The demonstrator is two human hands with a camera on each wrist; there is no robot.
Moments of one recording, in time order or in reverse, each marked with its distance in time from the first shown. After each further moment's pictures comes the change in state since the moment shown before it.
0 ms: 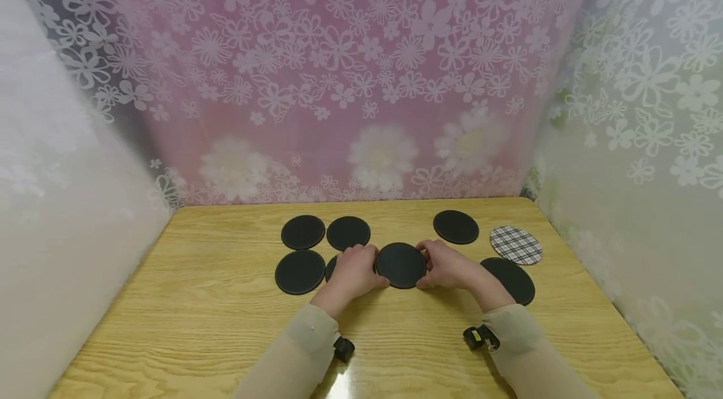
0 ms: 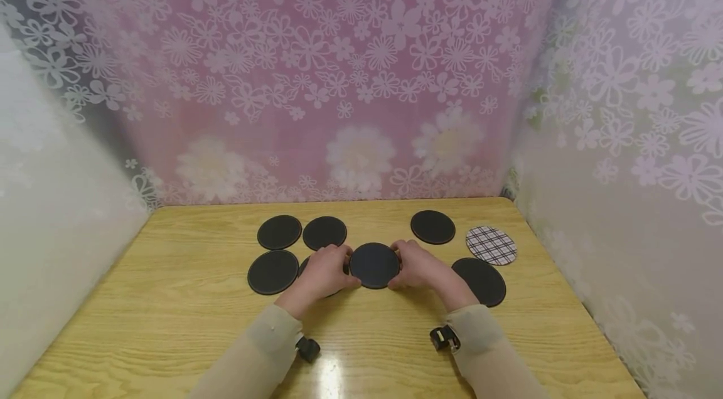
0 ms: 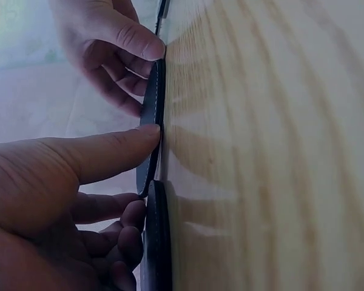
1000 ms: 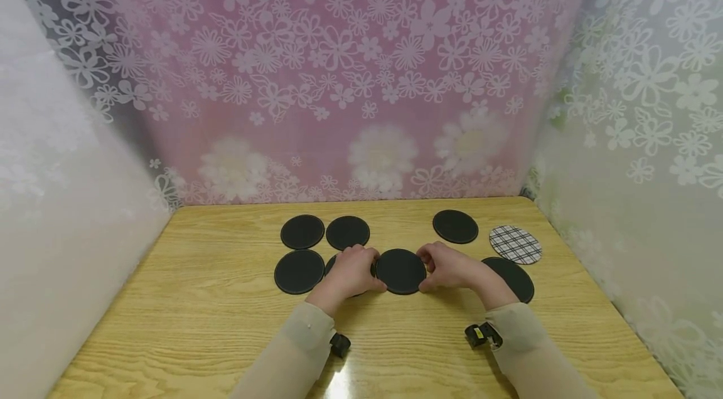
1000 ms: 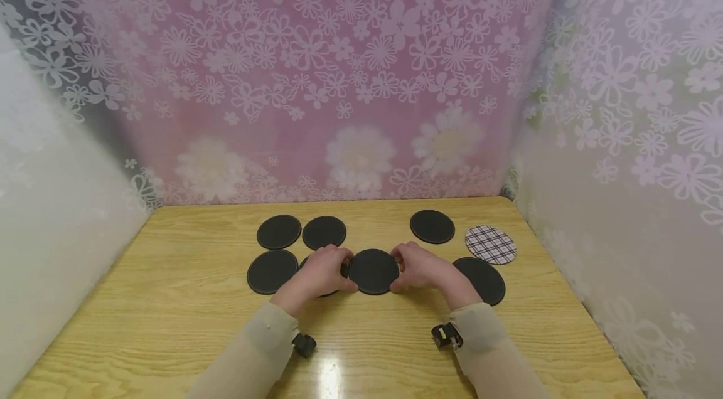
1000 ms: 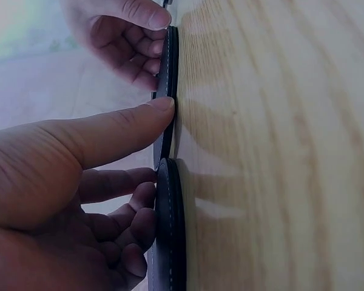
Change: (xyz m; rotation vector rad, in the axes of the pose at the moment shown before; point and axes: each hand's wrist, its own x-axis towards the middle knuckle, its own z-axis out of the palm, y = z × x) left_hand -0.001 -0.005 -0.008 0.033 -0.086 0.054; right_hand -0.007 0.003 -0.007 0.012 -0.069 -0.028
